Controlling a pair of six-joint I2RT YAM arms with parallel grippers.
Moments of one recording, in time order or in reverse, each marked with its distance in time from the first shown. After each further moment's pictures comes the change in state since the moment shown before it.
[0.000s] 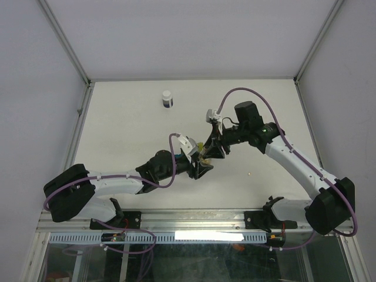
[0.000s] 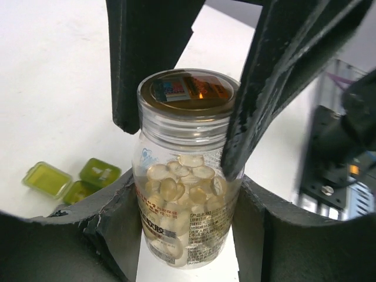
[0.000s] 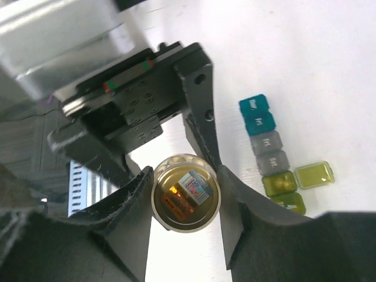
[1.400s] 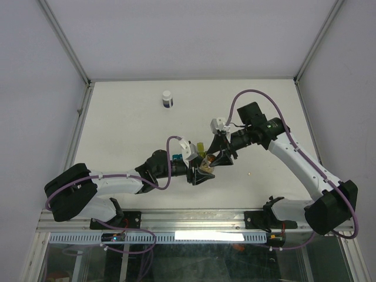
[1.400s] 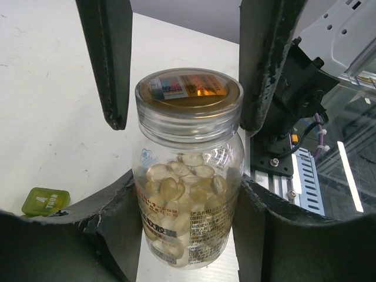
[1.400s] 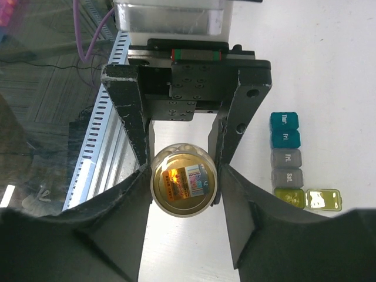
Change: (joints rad) left arm 0.010 0.019 -0.016 0.085 0.257 0.021; right arm -0.027 0.005 0.093 -0.339 -0.163 -0.435
